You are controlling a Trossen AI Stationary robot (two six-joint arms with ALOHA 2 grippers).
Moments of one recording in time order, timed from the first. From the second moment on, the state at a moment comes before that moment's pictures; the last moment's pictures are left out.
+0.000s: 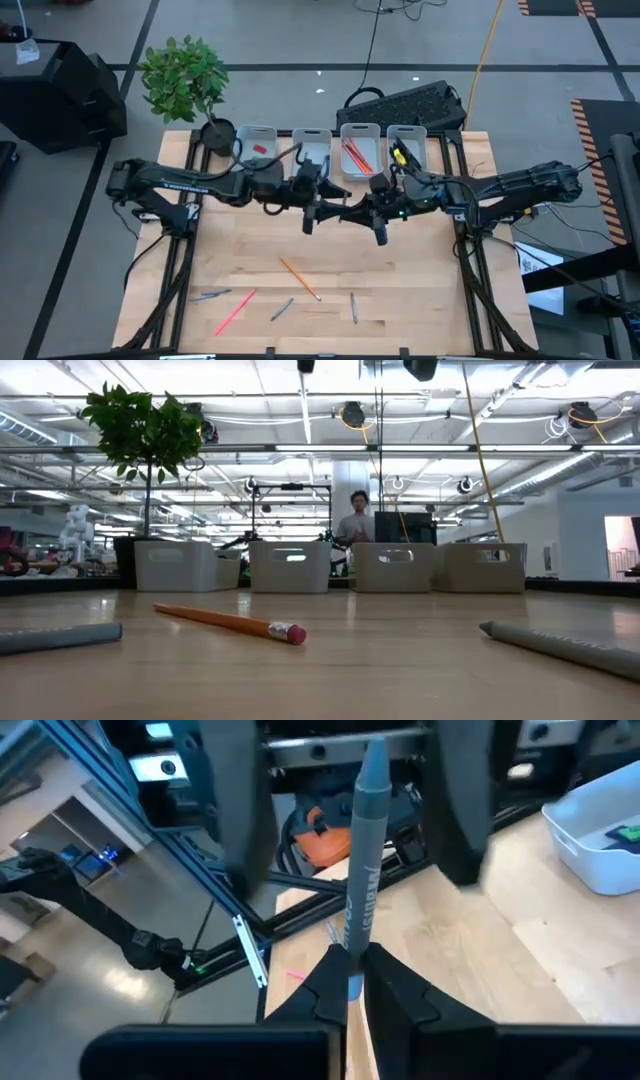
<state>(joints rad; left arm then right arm) -0.03 1.52 1.22 0.31 0.13 -0.43 0.13 1.22 1.01 -0.03 0.00 0.59</state>
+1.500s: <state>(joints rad) 0.42 1.77 1.52 -0.71 -0.09 -0.60 0.07 0.95 1.01 -0.37 0.13 0.35</state>
